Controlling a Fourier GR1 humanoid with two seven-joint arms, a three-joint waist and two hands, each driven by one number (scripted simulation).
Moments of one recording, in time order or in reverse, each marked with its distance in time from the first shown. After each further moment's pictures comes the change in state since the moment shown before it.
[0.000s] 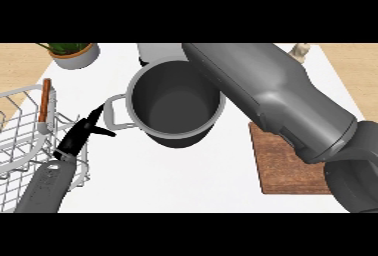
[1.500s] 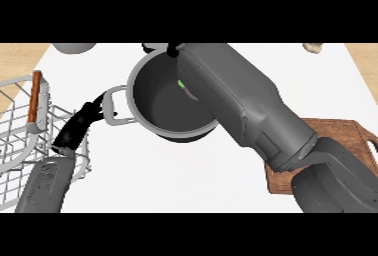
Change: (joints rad) left arm -0.003 -0.074 0.101 -0.160 -0.035 -0.085 0.031; right arm 0.086 0.125 -0.269 0.105 -0.084 -0.201 -0.003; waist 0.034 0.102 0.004
